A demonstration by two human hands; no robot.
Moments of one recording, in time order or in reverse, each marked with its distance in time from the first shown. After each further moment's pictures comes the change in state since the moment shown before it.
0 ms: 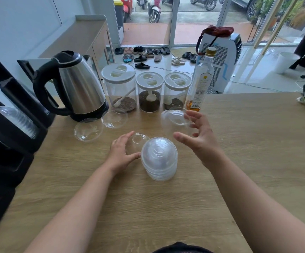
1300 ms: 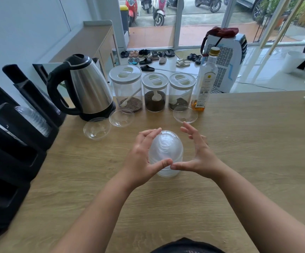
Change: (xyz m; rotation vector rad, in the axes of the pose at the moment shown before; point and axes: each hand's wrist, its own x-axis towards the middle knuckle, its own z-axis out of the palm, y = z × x) left_hand -0.076 0.091 -0.015 -0.080 0.036 0.331; right_hand -0.037 0.012 0.004 -0.365 -0.276 -0.006
